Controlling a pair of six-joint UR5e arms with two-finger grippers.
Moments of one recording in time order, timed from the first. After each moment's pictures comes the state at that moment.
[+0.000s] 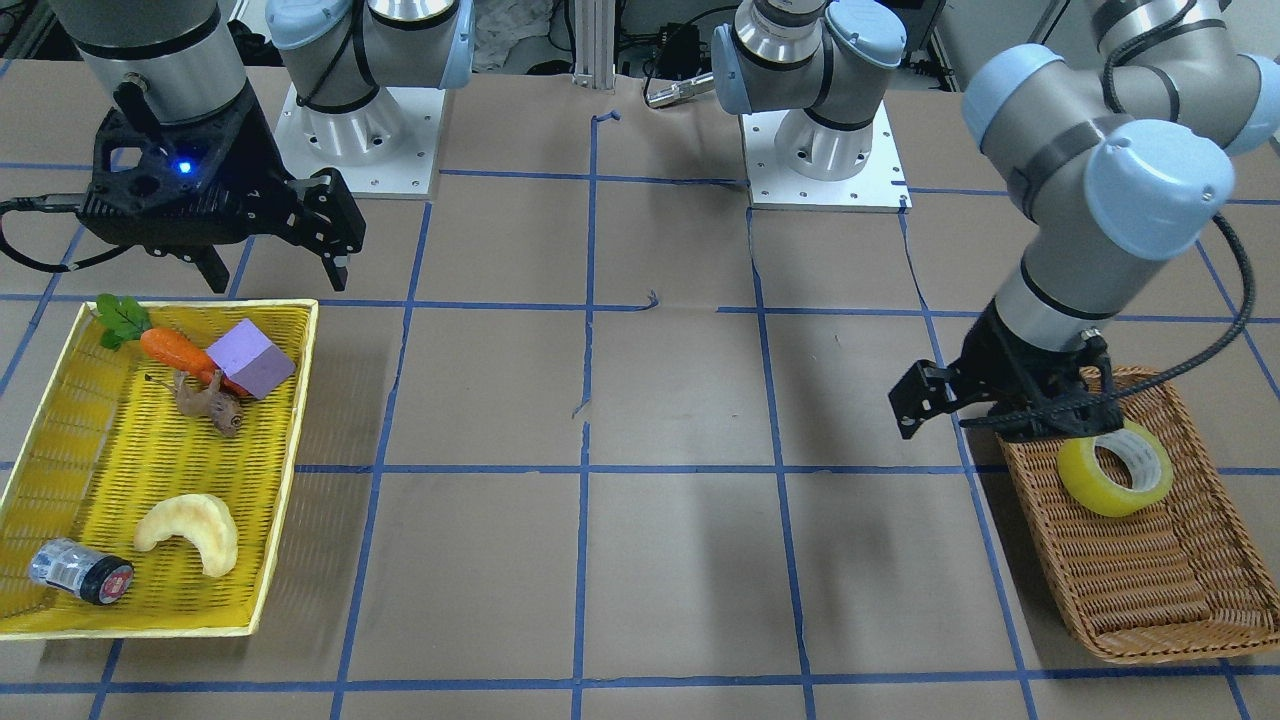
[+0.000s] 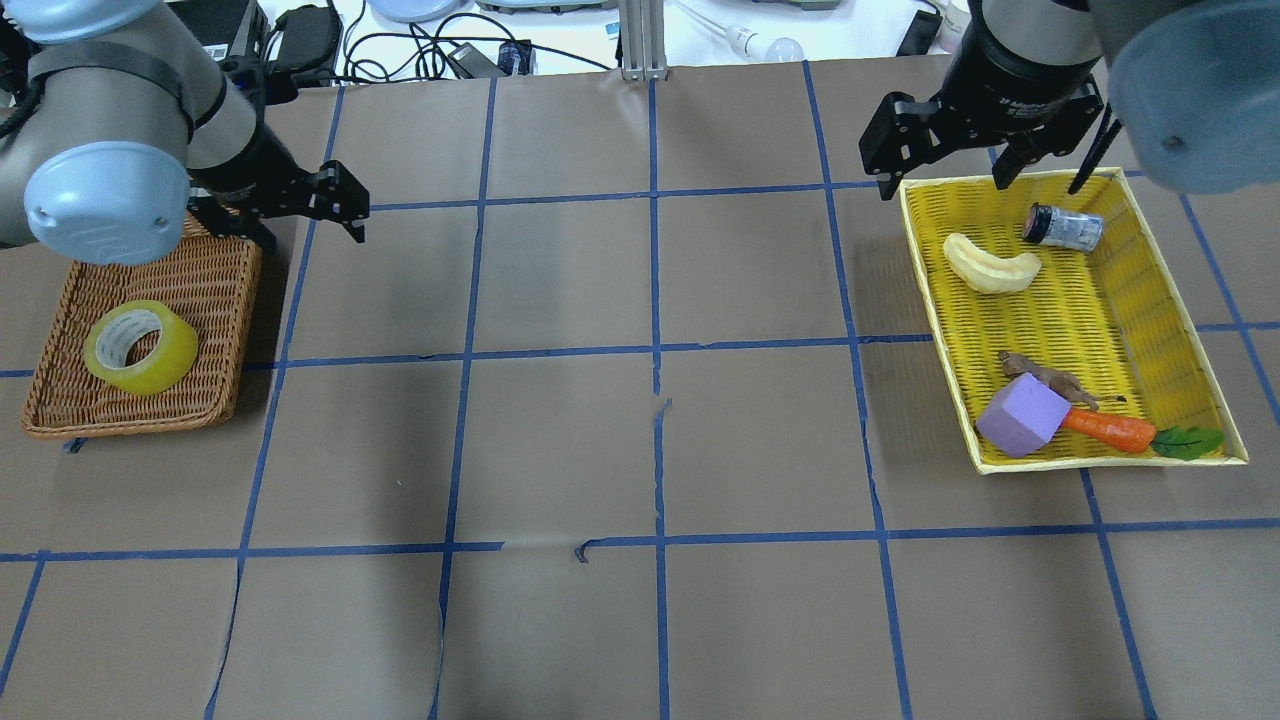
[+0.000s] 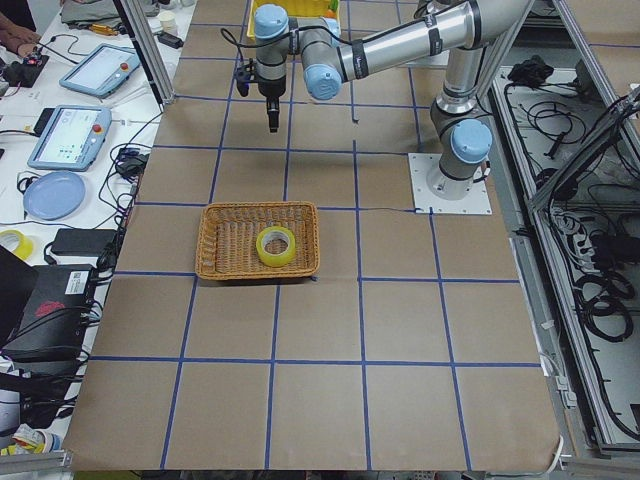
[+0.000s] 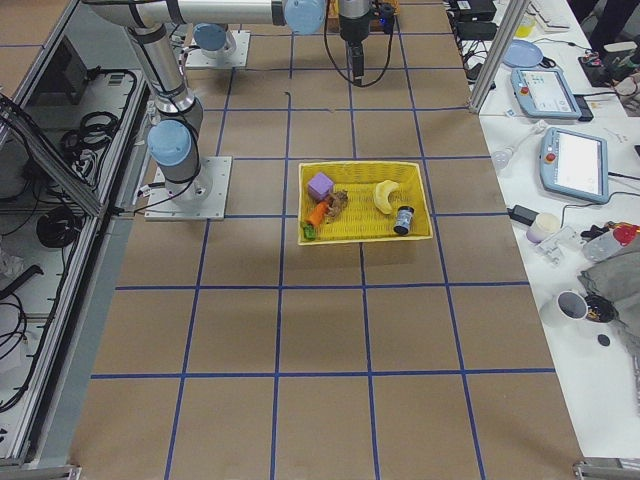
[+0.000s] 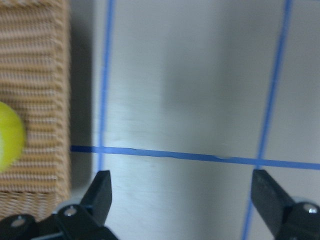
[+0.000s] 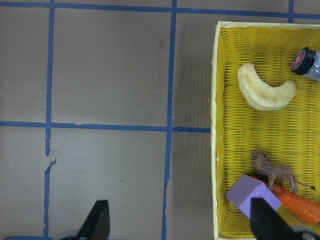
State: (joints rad) left arm -1.46 -1.73 -1.68 -1.25 1.53 -0.01; right arm 1.57 -1.56 1.57 -1.70 -1.58 -0.05
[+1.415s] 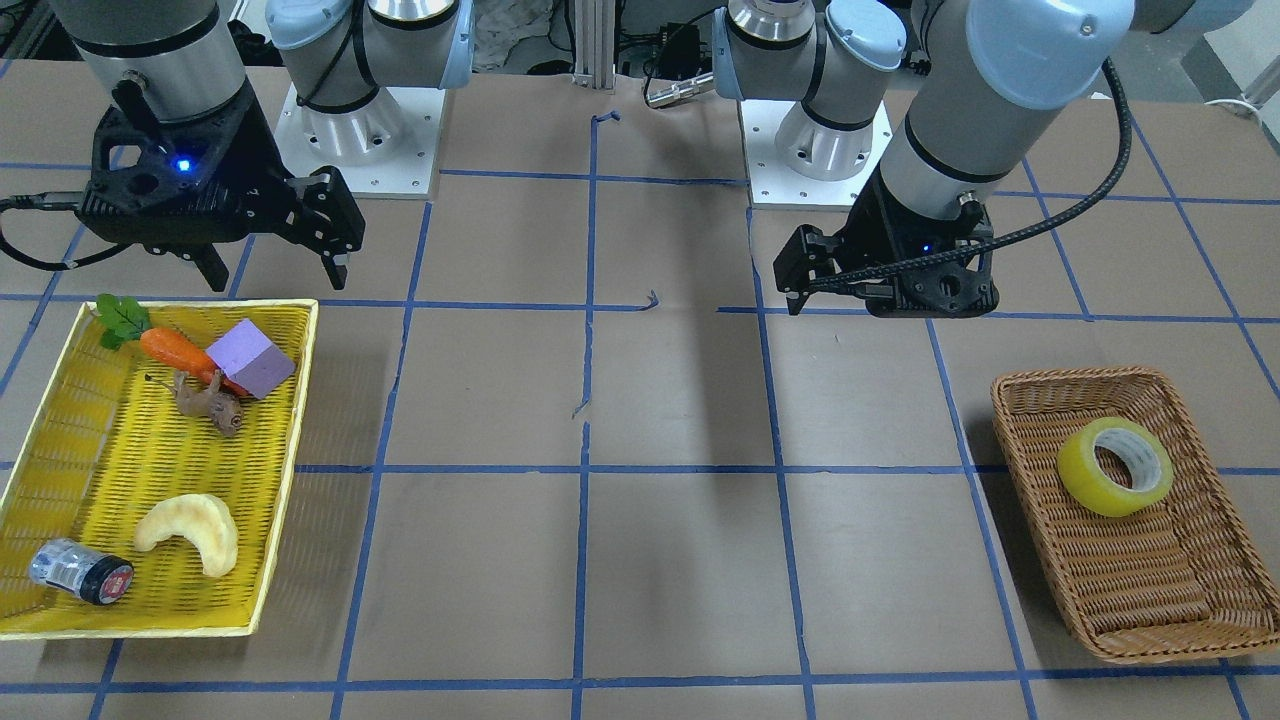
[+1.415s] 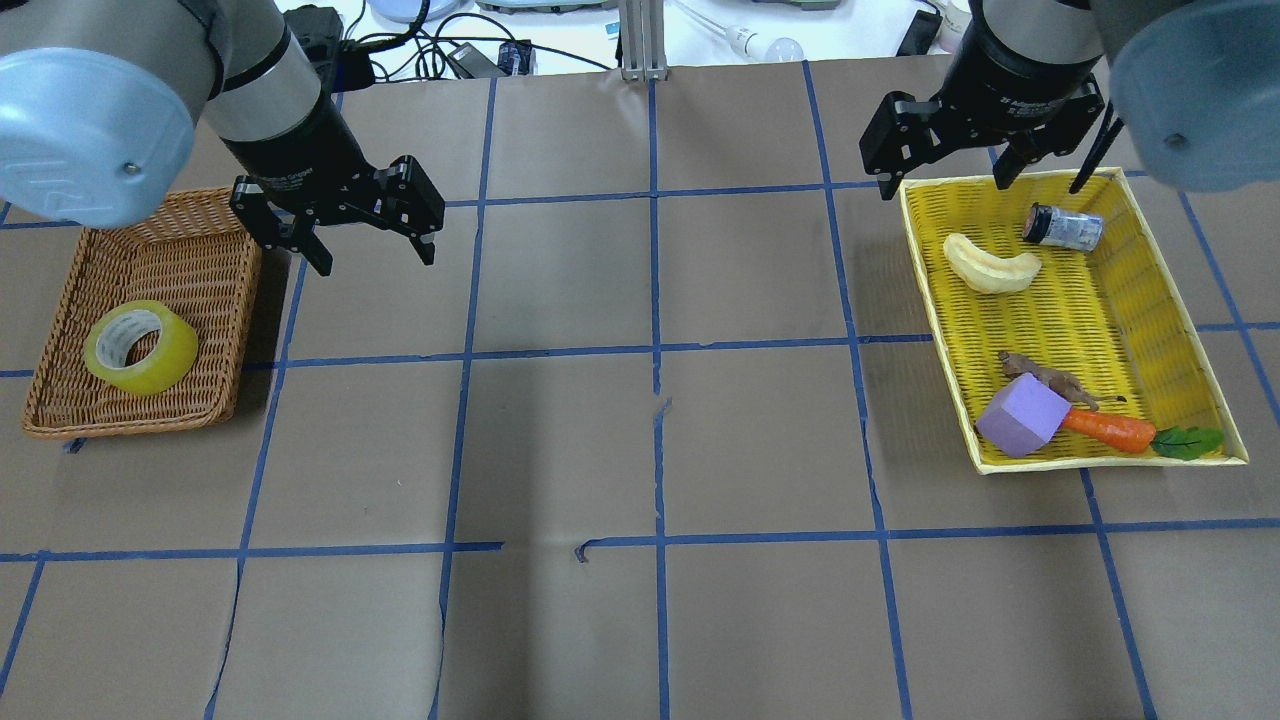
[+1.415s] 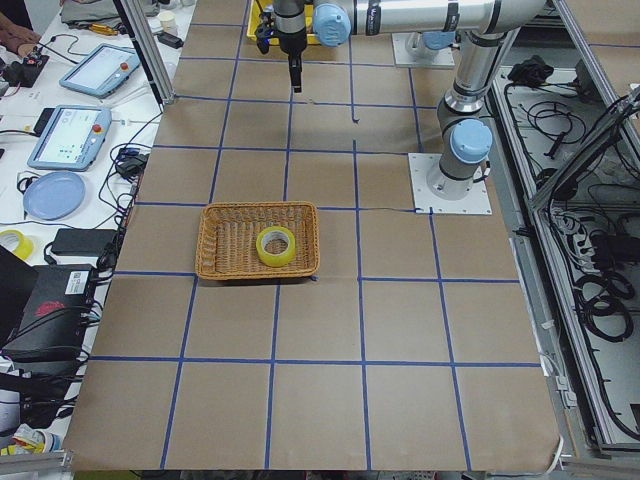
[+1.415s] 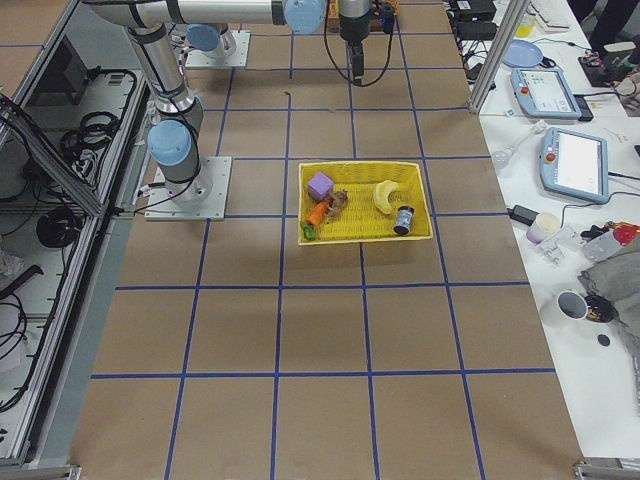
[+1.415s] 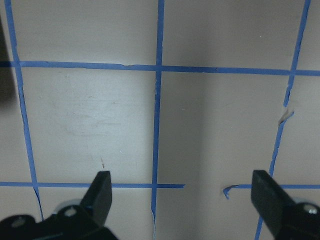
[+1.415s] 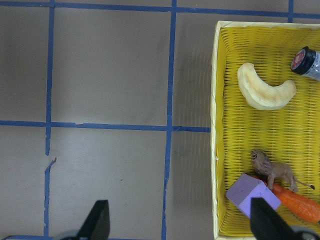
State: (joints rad) left arm -1.57 -1.65 -1.57 -1.55 1.53 -0.05; right arm 1.57 -1.56 1.57 -1.69 -1.58 -0.05
